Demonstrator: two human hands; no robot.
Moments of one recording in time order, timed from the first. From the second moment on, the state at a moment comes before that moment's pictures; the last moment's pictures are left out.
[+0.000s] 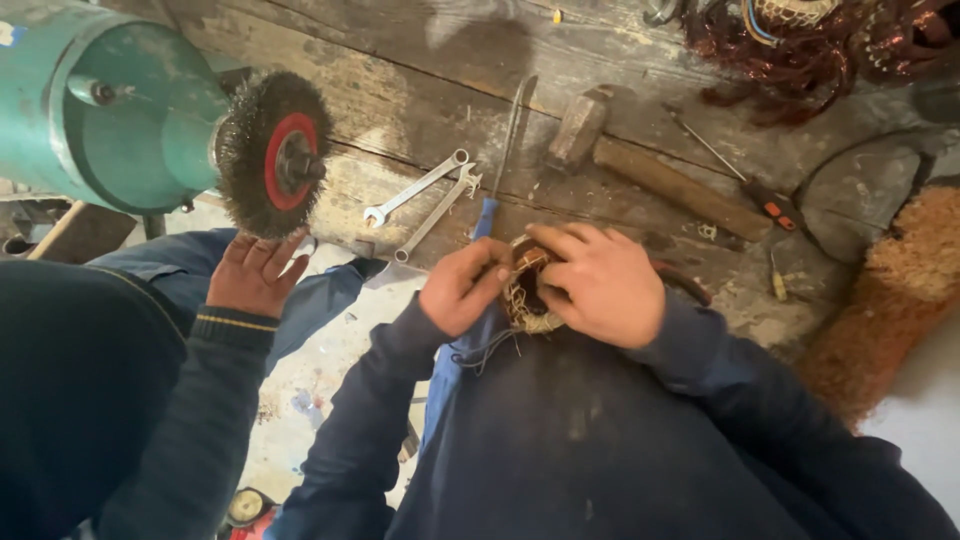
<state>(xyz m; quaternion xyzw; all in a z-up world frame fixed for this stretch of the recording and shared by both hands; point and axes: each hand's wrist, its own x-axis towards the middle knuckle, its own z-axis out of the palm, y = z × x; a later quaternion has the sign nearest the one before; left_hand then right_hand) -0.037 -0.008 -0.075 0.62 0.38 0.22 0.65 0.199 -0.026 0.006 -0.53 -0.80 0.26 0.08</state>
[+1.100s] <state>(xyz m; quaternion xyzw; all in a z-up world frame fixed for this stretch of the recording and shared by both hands) -0.044 -0.008 -0.026 0.73 0.36 0.33 0.49 0.211 -0.021 -0.002 -0.55 -0.71 0.38 0.22</state>
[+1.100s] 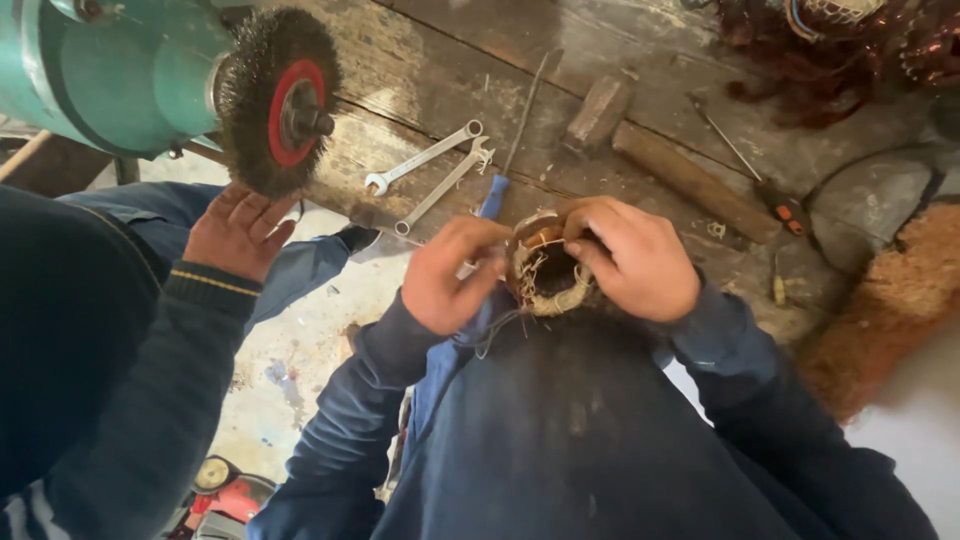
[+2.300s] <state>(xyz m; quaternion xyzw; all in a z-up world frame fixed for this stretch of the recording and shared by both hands) -0.036 0.001 -0.042 0.71 0.48 0.18 0.48 0.204 -0.051 -0.023 -0.56 -0.72 0.31 0.26</state>
